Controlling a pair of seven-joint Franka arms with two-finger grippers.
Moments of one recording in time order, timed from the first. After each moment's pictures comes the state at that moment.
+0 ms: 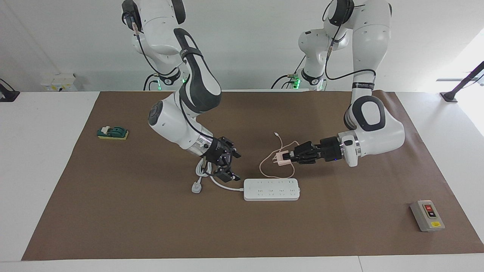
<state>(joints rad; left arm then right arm) 0.09 0.40 -0.26 -1.56 -0.94 1.87 0.06 0.34 0.46 -0.06 -1.54 0.77 2.15 1.46</state>
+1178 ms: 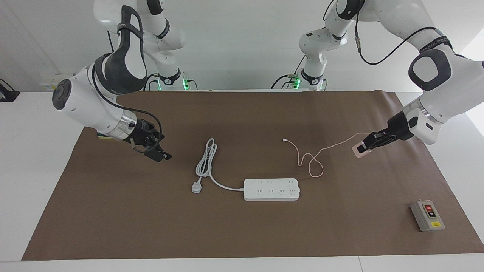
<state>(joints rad) 0.23 0.35 -0.27 -1.35 -0.24 1.67 -0.31 0.04 0.31 -0.07 -1.54 0.45 1.67 0.95</state>
